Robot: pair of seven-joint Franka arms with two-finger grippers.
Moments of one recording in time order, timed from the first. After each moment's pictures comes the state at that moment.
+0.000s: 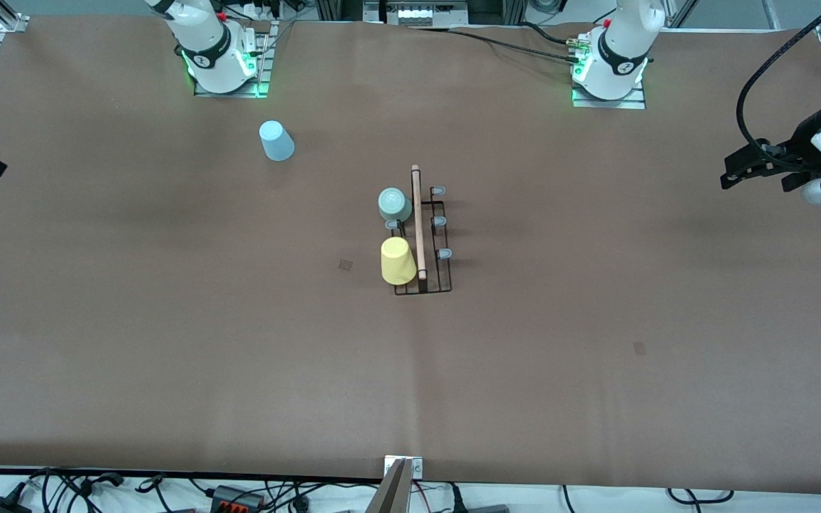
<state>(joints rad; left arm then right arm) -0.01 0.01 0.01 -1.62 -0.04 1.58 0.02 -0.13 -0.02 0.02 -1.59 -0.01 1.59 0.08</state>
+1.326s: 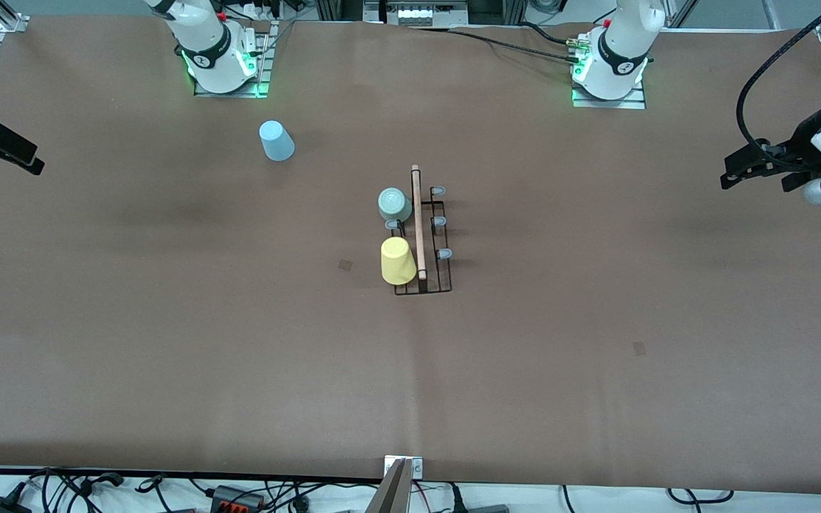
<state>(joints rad) -0.01 0.01 0.01 -1.62 -0.04 1.58 0.02 -0.11 -0.01 0.06 -1.58 -0.04 1.55 0.10</state>
